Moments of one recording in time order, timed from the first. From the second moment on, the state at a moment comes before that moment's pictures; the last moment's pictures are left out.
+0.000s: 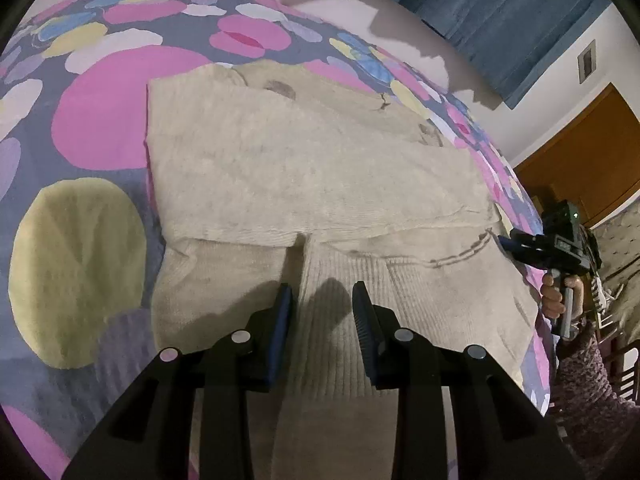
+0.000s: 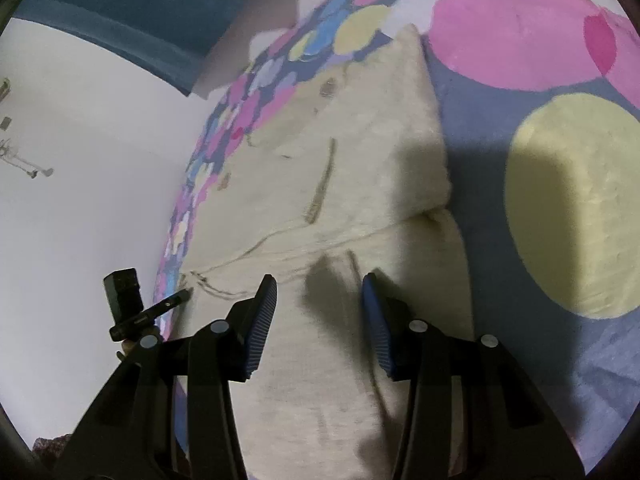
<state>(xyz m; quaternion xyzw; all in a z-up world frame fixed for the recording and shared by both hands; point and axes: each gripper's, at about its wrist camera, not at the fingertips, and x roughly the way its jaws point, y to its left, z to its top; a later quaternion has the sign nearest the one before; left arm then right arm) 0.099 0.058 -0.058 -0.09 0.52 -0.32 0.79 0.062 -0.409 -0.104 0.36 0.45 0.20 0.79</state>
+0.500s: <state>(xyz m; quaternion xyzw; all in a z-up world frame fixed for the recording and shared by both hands) 0.091 0.040 -0.054 -0.03 0.50 -0.31 0.81 0.053 -0.382 -0.091 0.25 0.47 0.17 0.83</state>
